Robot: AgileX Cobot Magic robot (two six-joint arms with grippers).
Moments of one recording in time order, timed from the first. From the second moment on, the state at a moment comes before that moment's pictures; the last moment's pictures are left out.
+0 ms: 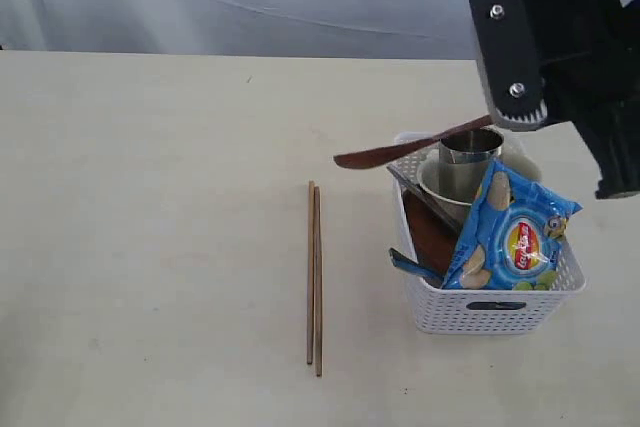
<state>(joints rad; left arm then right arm) -0.12 0.00 0.00 0.19 0.35 -0.17 0.48 1.31 -1.15 -0.14 0.99 -1.20</state>
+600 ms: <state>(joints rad) -0.12 0.00 0.00 0.19 0.35 -0.17 0.73 1.31 -1.15 -0.14 0.74 -1.47</state>
